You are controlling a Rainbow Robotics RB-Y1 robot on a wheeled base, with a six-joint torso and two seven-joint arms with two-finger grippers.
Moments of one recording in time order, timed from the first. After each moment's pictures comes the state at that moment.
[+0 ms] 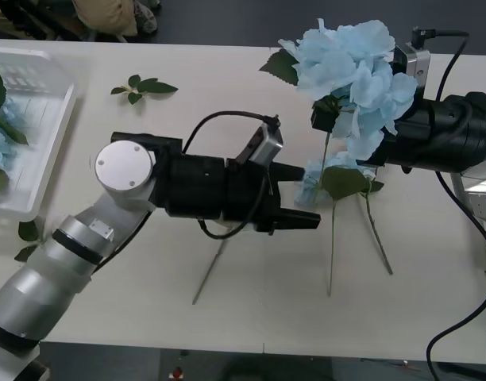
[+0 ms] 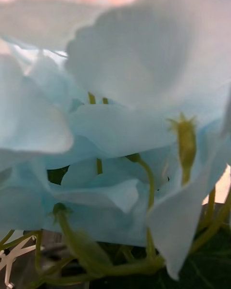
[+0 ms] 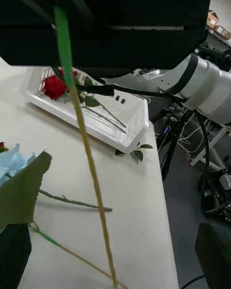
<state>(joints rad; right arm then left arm) -0.47 -0.41 -0.12 -1.40 -2.06 1.48 2.69 -0.47 0.33 -0.42 -1.55 1.71 1.03 -2.60</state>
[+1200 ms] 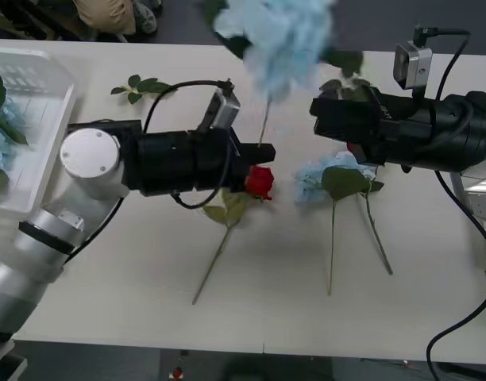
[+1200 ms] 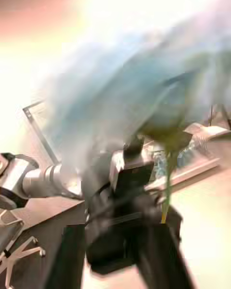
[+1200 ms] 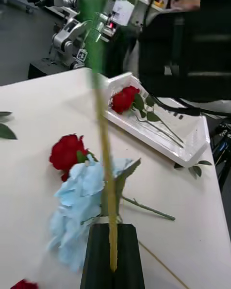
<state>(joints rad) -0.47 -0.41 -0.12 -1.40 -2.07 1.48 2.69 -0.47 0.41 -0.33 -1.55 1.72 0.89 -2.60</state>
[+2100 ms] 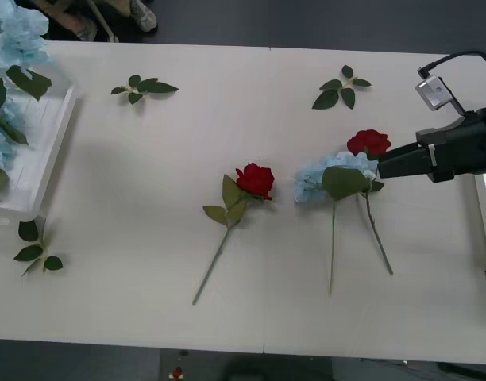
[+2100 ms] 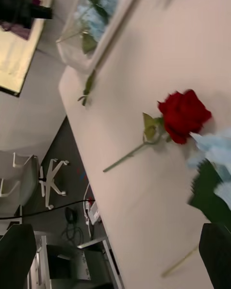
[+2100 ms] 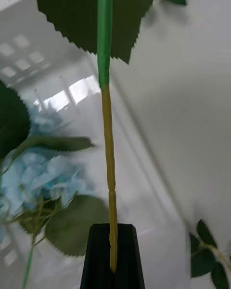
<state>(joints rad) -0.47 -0.87 0.06 -1.41 -1.90 1.51 2.10 -0.47 0.82 0.49 -1.39 0.91 1.53 -2.45</state>
